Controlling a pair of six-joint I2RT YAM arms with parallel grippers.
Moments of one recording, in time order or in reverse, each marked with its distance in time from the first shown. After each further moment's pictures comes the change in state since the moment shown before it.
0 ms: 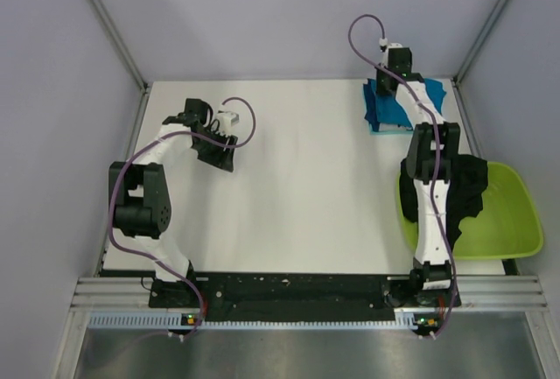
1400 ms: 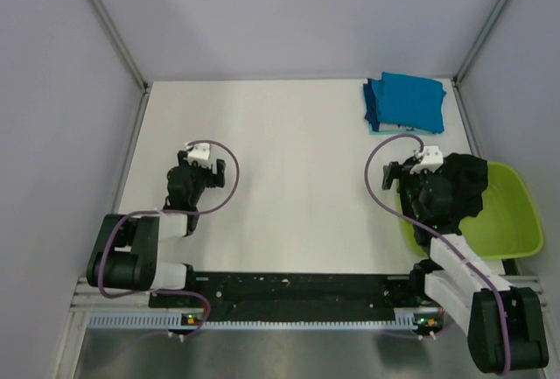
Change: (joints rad) left arm 0.015 -0.405 -0.979 1.547 -0.217 -0.203; right arm 0.027 -1.630 -2.081 0.927 -0.004 0.013
